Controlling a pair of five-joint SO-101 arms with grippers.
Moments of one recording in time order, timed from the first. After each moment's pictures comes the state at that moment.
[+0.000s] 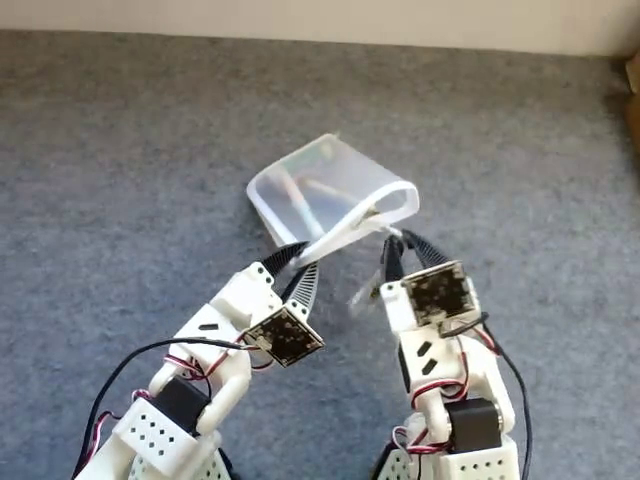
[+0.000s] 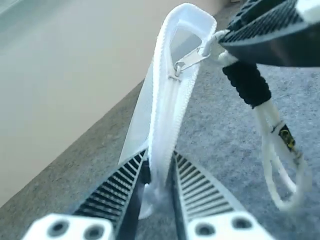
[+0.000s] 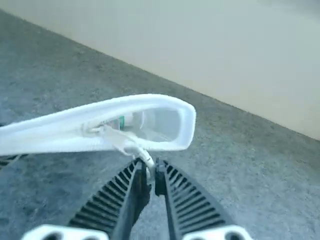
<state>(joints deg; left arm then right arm) 27.7 -85.0 94.9 12.9 -22.9 -10.1 -104.6 85.3 37.3 18.2</state>
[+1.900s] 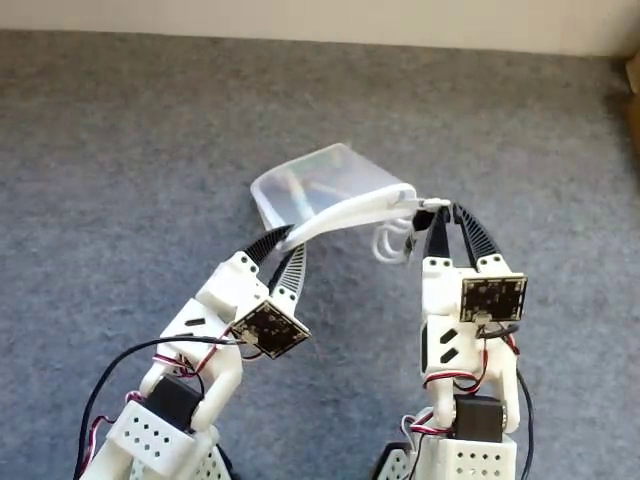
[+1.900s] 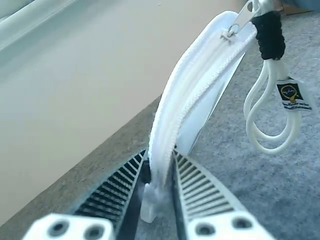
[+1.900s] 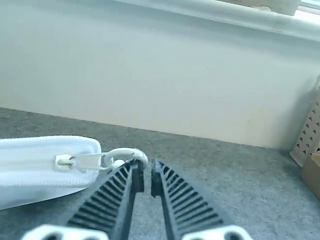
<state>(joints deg) 19.6 -86.6 93.2 12.7 -22.8 2.8 -104.5 89.8 20.2 10.5</state>
